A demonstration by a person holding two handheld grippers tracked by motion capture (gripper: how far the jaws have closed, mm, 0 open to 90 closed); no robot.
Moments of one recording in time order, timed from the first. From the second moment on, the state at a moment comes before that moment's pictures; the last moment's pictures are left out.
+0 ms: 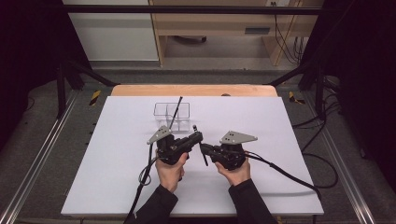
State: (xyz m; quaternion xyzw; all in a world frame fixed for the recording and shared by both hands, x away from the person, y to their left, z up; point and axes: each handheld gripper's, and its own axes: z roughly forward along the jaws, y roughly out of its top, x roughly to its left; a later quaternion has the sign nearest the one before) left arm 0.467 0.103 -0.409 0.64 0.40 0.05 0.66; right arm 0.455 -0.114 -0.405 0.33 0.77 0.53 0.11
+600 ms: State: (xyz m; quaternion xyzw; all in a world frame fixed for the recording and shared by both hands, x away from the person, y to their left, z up) left arm 0.464 0.114 -0.400 0.65 0.39 0.09 0.65; right arm 0.455 -0.115 -0.403 0.33 0.77 0.53 0.13
